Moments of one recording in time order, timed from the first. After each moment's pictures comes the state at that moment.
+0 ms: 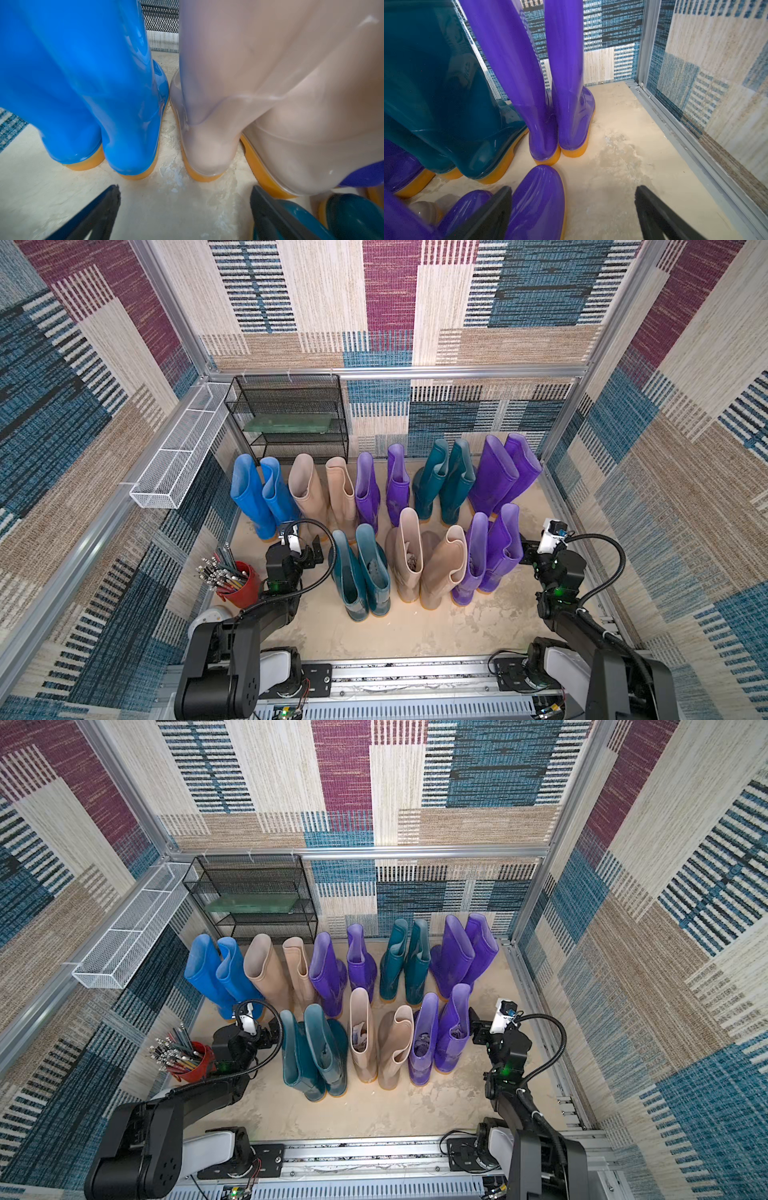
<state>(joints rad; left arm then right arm) 0.03 1.25 0.24 0.67 0.01 -0.05 -0.21 1.03 0.16 0.71 -0.20 0.12</state>
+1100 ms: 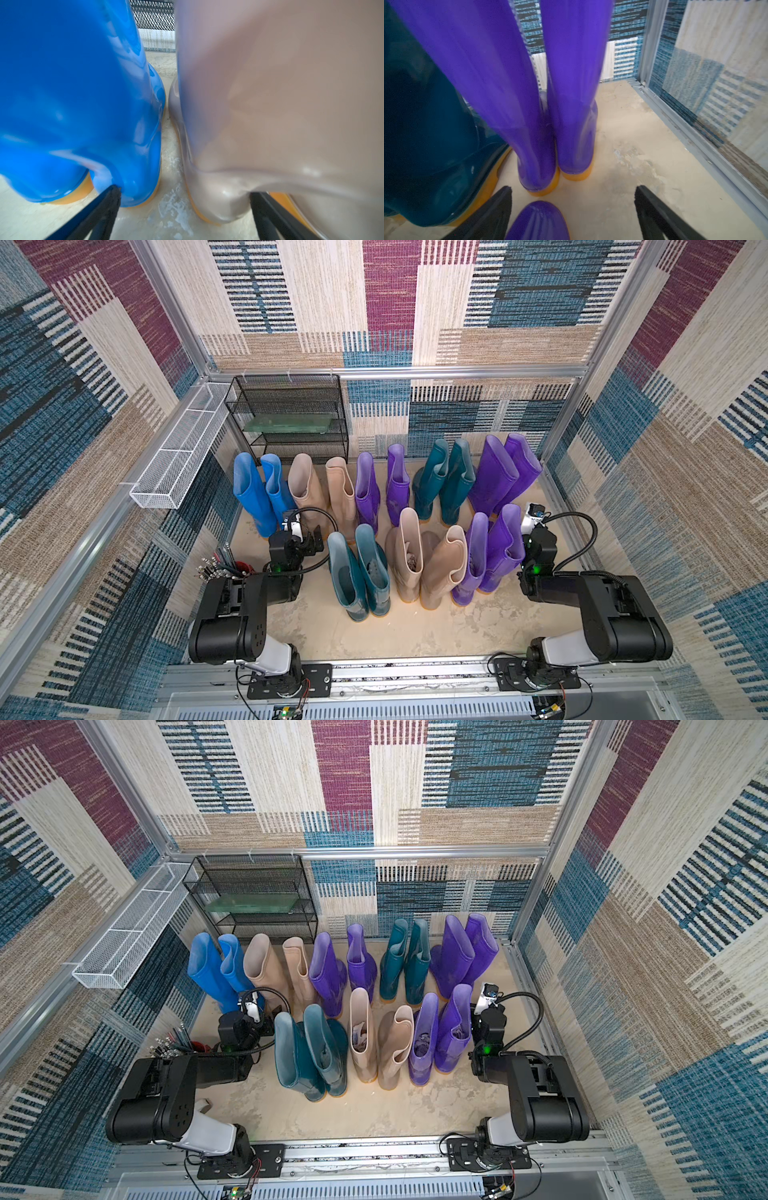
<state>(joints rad) 0.05 1.52 0.39 0.76 0.03 -0.03 -0.03 1.46 0.29 0.95 0.09 0.13</state>
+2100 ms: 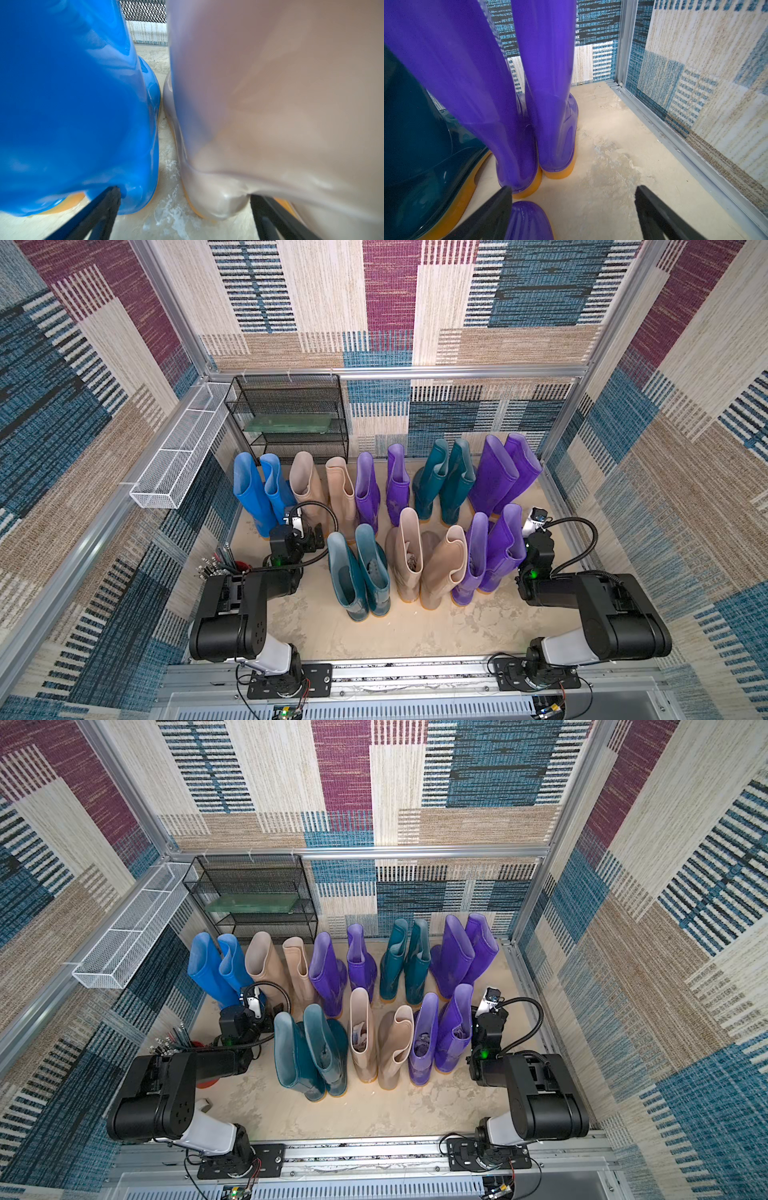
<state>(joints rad) 0.05 1.53 0.45 0.66 0.06 -0.03 0.01 1.46 0.28 0.99 0.22 0.13</state>
